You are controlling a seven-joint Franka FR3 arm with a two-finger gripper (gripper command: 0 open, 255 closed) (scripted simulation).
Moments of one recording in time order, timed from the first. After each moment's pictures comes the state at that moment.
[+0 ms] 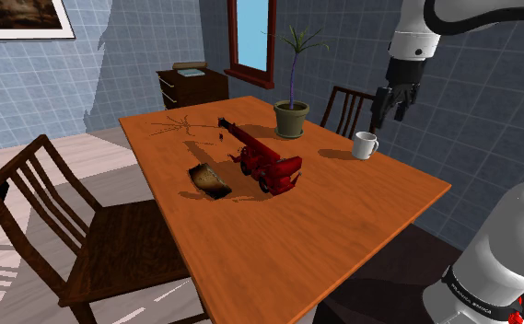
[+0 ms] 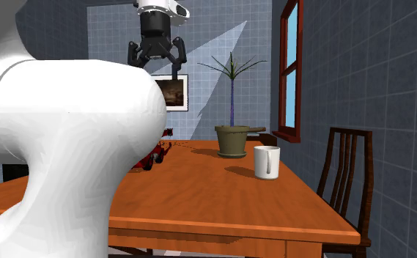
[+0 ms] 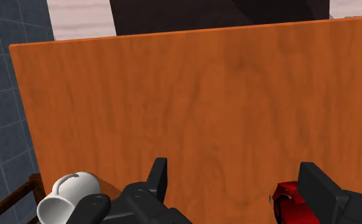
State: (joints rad) arm 0.00 -0.74 -0.05 -2.35 -0.06 1.61 0.10
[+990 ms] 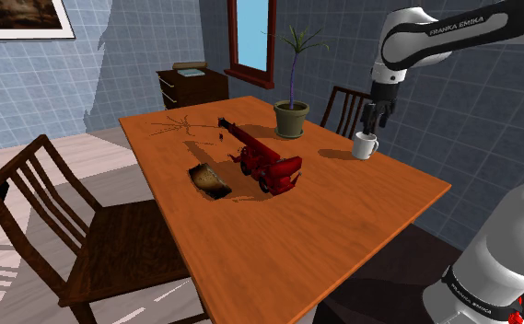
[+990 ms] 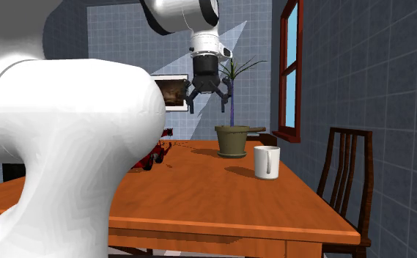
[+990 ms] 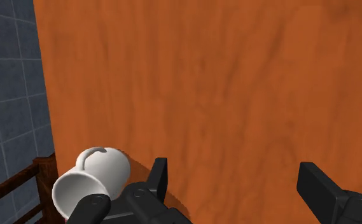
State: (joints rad) arm -0.05 -0.40 -0.26 -2.29 -0.15 1.88 -0.16
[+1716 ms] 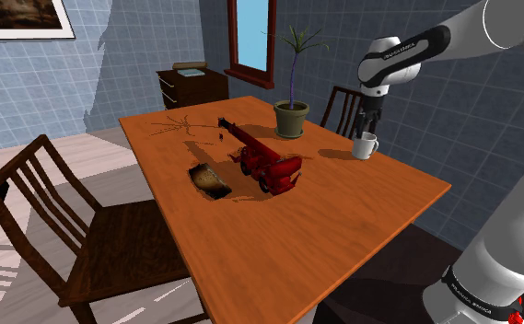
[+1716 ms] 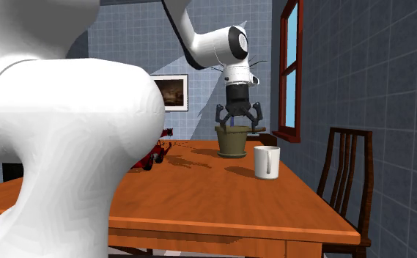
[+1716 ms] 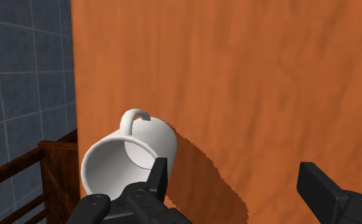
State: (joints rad) arm -0.08 -0.01 -0.39 -2.08 -0.08 2.05 -0.41
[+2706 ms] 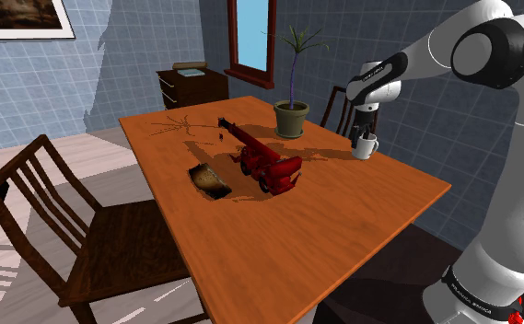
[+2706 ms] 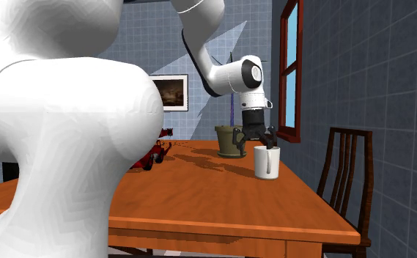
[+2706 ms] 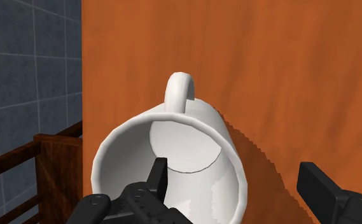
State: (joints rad) arm -0.15 0.28 -0.41 -1.94 0.03 2.18 -0.57
